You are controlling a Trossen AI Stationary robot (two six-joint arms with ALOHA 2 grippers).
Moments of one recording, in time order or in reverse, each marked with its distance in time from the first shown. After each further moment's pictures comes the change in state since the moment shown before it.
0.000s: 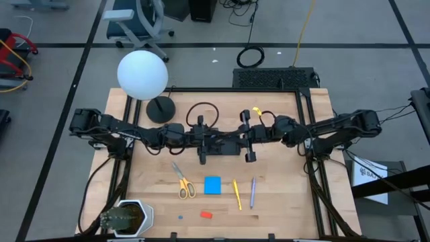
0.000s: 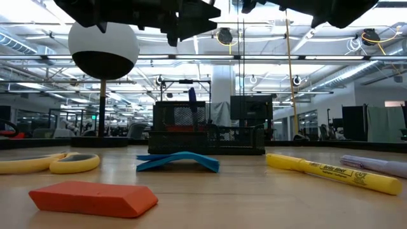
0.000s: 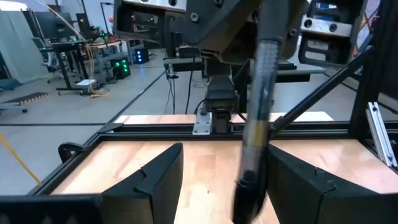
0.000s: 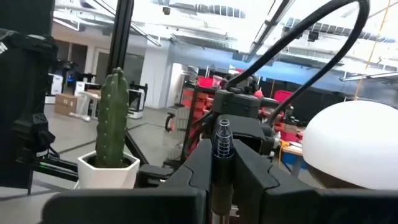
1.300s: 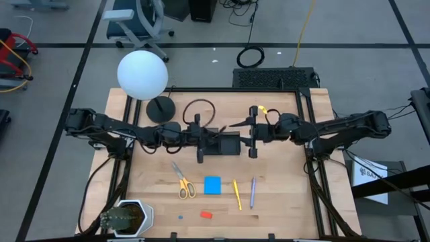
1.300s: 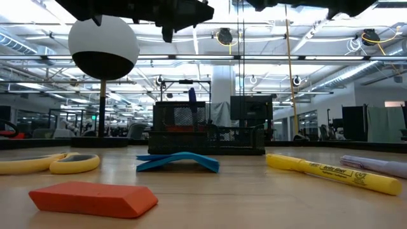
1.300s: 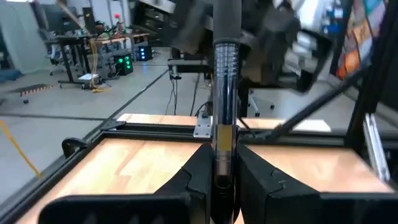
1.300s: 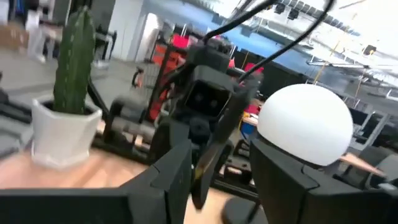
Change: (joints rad) left arm -0.002 -0.072 0.000 -0.075 -0.026 -0.074; right arm 0.003 -0.174 0.000 -0.326 0.142 -0.210
